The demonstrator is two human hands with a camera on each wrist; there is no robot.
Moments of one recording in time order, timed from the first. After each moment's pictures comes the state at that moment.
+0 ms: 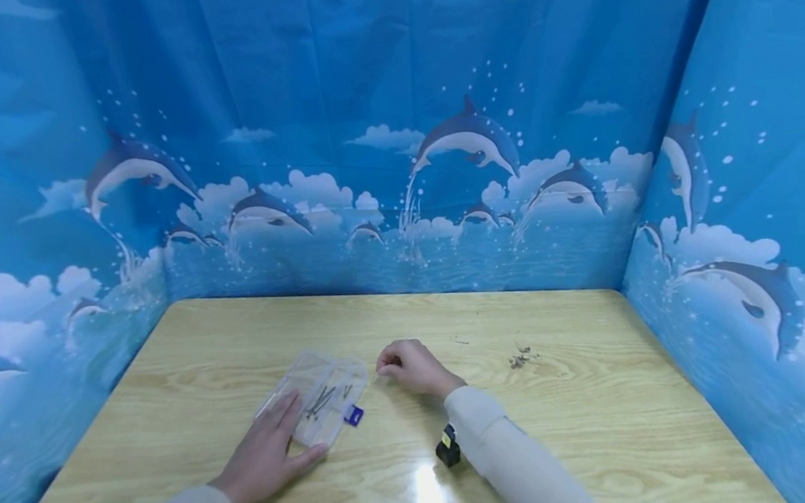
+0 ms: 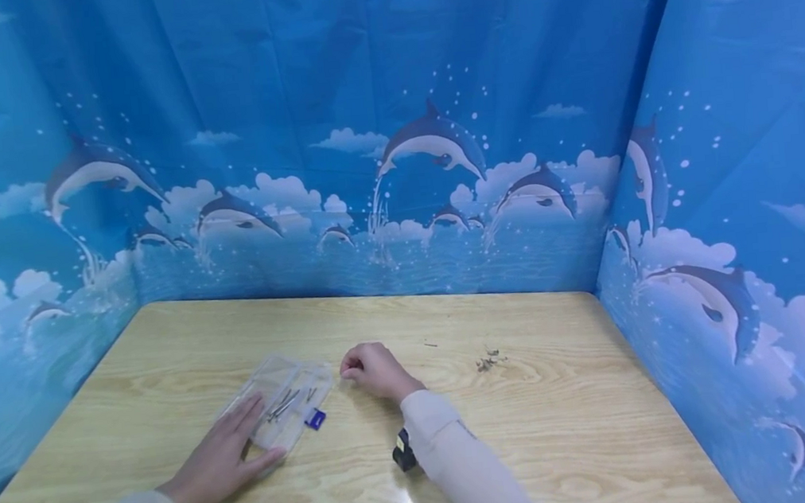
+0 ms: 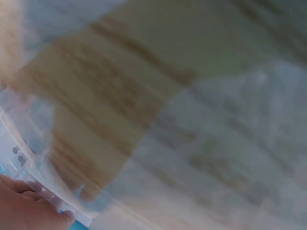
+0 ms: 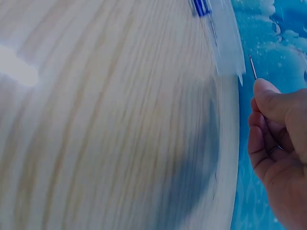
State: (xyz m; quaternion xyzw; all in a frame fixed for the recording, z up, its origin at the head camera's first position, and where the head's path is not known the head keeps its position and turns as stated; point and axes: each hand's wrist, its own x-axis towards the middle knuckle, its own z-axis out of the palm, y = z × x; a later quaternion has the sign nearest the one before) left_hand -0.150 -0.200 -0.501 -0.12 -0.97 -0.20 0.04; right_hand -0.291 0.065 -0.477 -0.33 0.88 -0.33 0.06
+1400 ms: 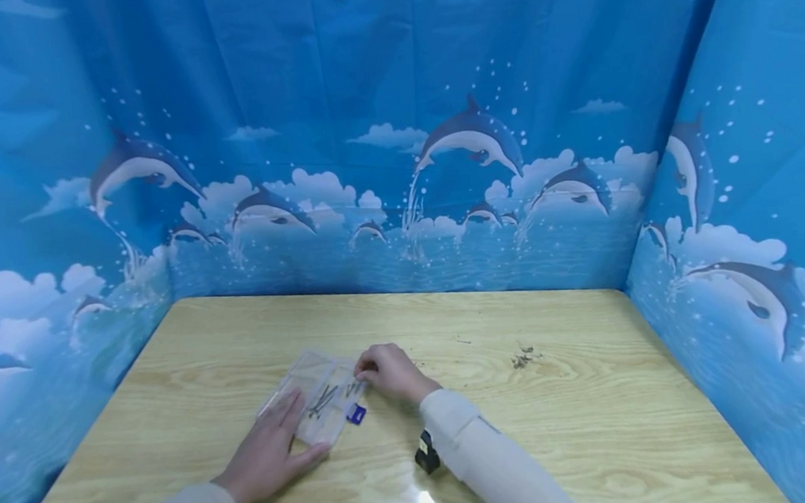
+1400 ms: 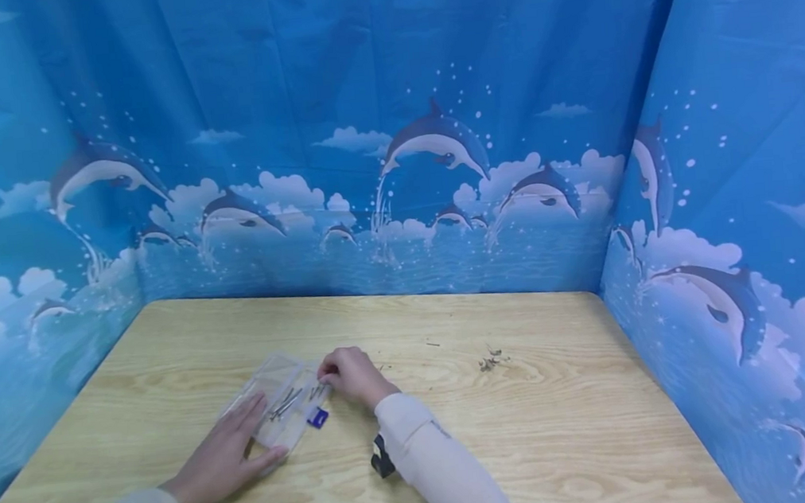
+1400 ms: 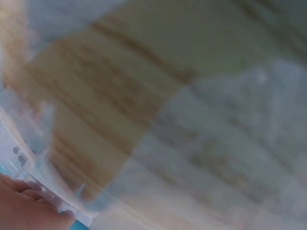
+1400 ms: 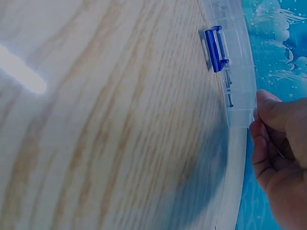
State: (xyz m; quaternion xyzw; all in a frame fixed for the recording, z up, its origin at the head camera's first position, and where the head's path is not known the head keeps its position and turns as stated) left_hand -0.152 -0.200 -0.500 -0.12 -0.97 -0.20 0.03; right_hand -0.282 0.021 -0.478 -0.33 0.90 -0.30 0.04
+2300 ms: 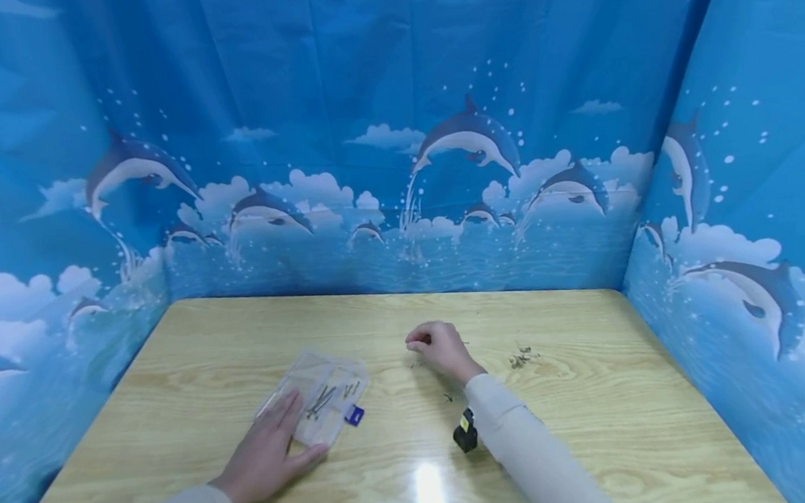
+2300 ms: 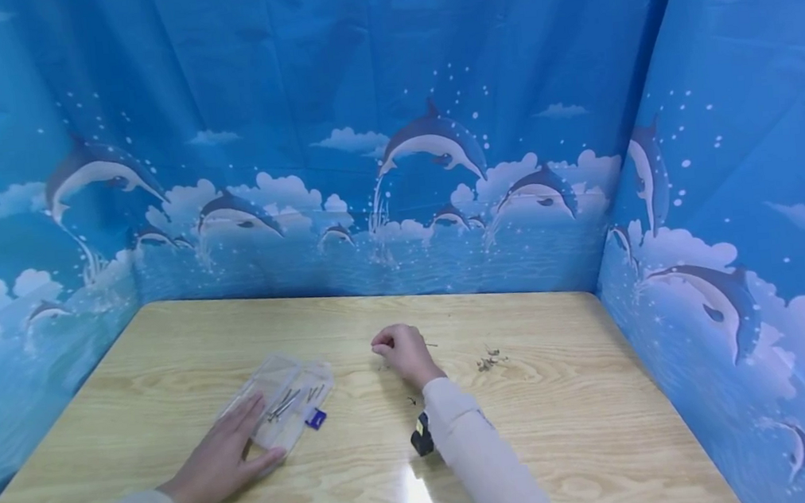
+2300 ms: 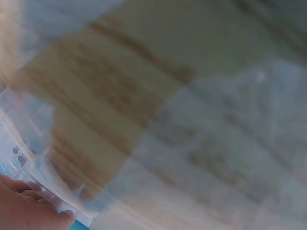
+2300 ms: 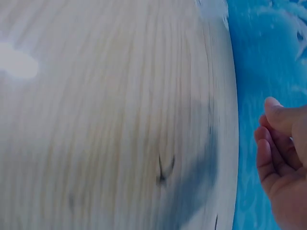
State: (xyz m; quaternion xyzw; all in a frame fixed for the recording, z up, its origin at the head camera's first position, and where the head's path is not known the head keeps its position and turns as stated) left_hand -0.152 -0.201 -0.505 -0.13 -0.97 -0.19 0.05; right_hand -0.308 0.100 -0.473 -0.18 0.90 -0.39 0.01
